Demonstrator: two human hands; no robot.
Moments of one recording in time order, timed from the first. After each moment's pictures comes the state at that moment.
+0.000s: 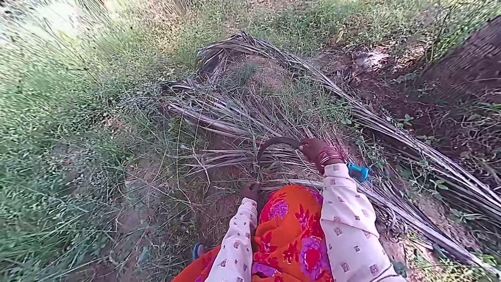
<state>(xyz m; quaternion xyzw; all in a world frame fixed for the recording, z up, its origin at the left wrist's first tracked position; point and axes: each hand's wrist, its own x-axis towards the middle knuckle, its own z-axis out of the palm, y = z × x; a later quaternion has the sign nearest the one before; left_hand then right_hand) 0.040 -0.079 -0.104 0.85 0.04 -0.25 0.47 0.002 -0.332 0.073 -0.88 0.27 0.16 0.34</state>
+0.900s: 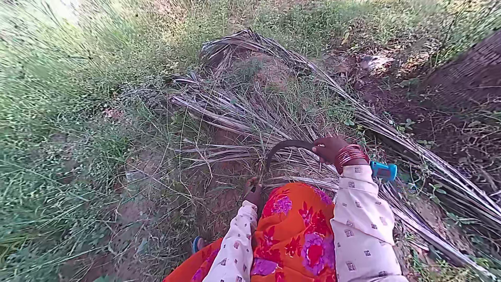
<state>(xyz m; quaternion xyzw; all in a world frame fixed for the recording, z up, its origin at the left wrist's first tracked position) 0.020 -0.065 -0.136 0.75 -0.02 -0.16 0.64 -0.024 -0.336 0.100 -0.89 0.27 0.16 0.33</state>
